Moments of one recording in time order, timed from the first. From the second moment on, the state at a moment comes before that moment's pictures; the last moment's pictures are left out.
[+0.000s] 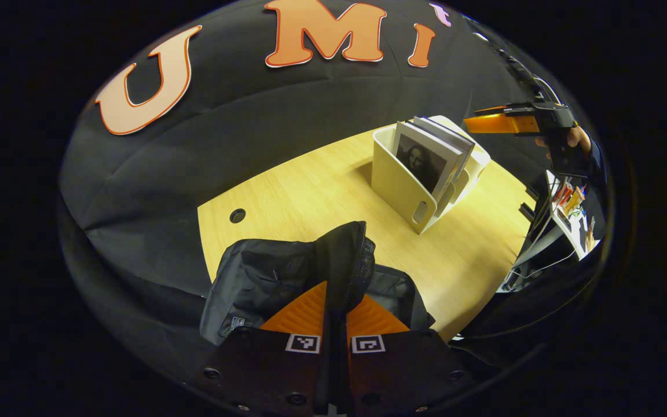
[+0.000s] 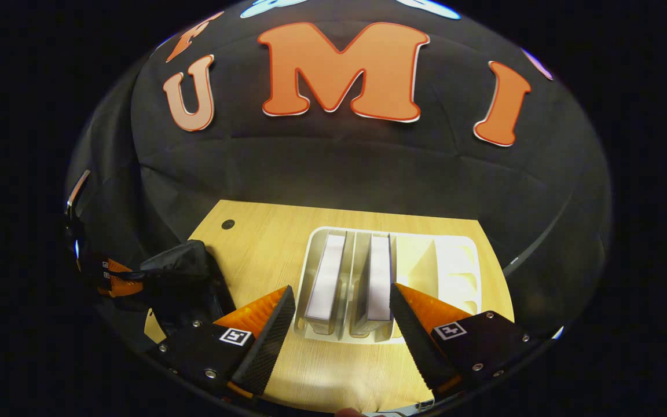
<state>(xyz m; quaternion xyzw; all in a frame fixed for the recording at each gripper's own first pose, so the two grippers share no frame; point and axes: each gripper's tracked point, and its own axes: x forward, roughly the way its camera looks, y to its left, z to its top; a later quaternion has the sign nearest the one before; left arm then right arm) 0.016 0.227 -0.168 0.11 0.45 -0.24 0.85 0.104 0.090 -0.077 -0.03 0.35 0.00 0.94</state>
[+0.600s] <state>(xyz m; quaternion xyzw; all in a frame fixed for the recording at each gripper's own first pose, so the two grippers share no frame) 0.022 0.223 -0.167 0.14 0.45 -0.26 0.84 0.159 0.119 -0.139 -0.02 0.50 0.01 0.86</state>
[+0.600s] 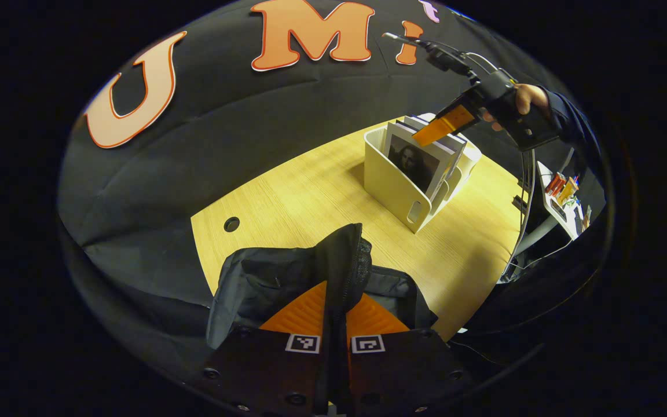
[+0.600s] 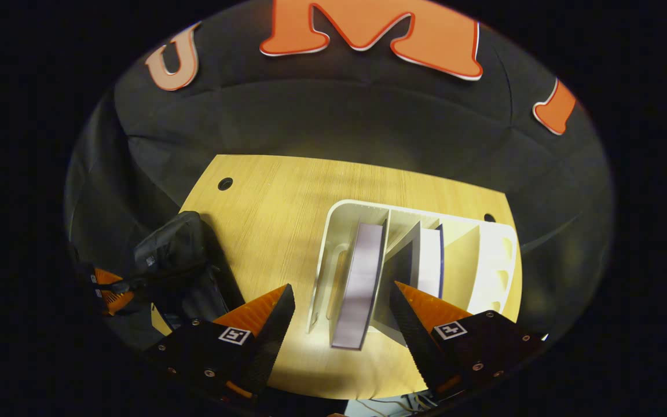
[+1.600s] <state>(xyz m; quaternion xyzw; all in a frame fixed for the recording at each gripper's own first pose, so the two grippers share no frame) 0.012 0.212 -0.170 0.12 0.49 -0.20 0.84 0.163 0.086 -0.171 0.06 0.59 -0.04 0.81</state>
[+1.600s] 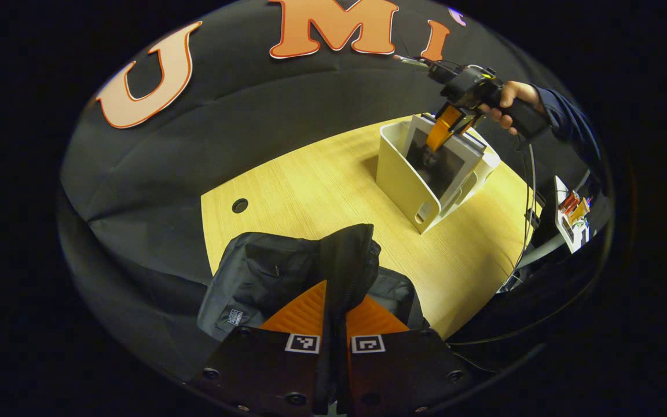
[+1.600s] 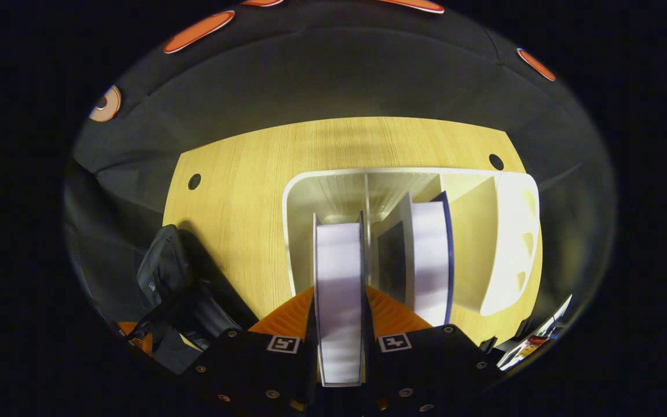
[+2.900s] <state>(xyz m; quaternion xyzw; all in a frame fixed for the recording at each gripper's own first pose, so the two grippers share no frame) 0.011 0.213 -0.177 0.16 0.46 -0.35 0.80 -0.061 0.161 -0.080 0.26 0.46 -0.09 0.85</state>
